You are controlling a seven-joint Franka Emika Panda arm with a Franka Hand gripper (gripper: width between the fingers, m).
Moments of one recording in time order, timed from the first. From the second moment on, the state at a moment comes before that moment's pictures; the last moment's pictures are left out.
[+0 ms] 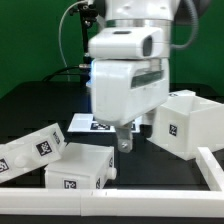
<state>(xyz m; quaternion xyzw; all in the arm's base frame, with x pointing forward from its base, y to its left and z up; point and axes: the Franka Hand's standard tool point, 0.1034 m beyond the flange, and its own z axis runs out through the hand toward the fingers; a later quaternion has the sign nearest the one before) 0.634 0.024 0.092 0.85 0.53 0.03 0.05</state>
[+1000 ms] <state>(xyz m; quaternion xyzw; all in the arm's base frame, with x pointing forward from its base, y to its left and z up) 0.641 0.028 0.069 0.83 0.51 -0.19 0.12</state>
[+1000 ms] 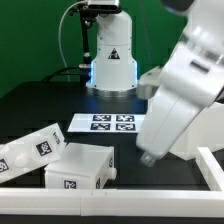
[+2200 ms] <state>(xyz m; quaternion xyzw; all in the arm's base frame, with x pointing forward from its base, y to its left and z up) 0.637 -0.004 0.045 0.82 0.47 -0.28 0.15</state>
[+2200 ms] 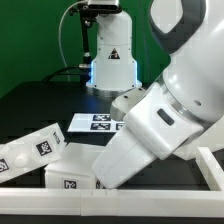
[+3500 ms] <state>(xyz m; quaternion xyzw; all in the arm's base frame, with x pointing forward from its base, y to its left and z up) 0.613 0.001 0.026 0.84 0.46 -0.25 0.15</state>
